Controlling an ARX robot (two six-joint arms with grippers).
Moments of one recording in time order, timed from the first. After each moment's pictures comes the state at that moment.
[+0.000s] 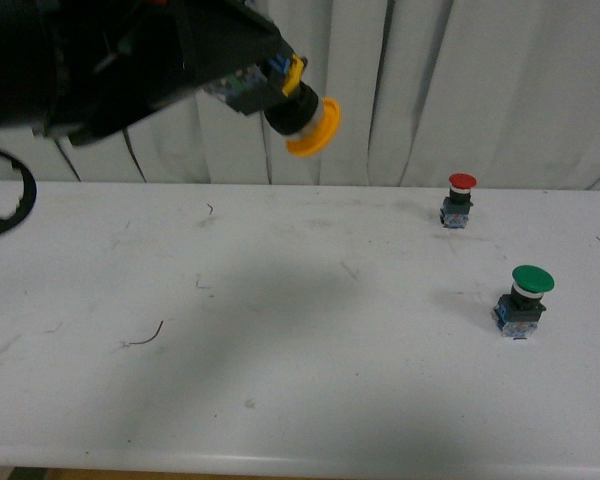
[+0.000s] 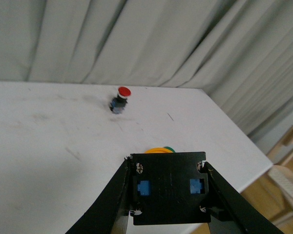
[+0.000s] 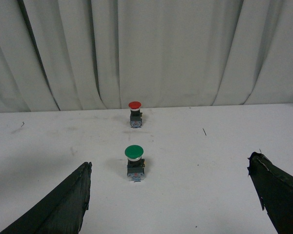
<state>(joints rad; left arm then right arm) -0.36 1.36 0.62 0.62 0.33 -0.39 0.00 0.00 0.01 0.00 0.00 0.00</state>
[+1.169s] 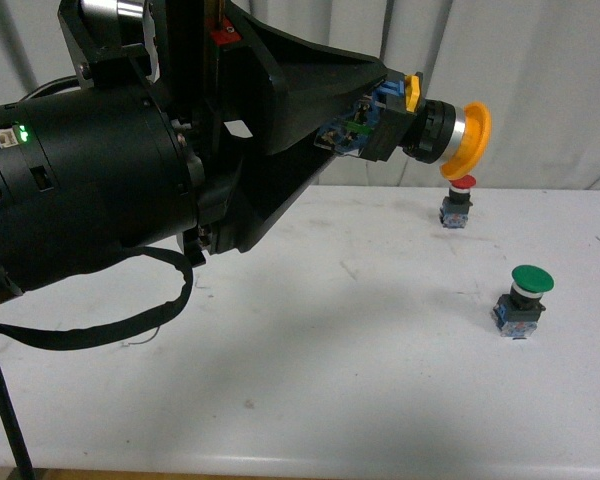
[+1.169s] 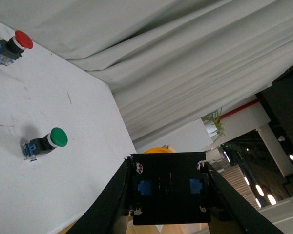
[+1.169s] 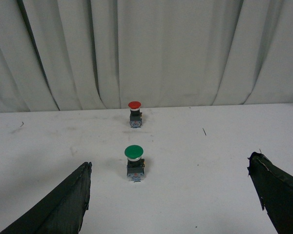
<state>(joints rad) -0.41 1.71 0.56 1.28 0.51 -1.09 0.00 0.00 0.01 0.00 0.00 0.00</state>
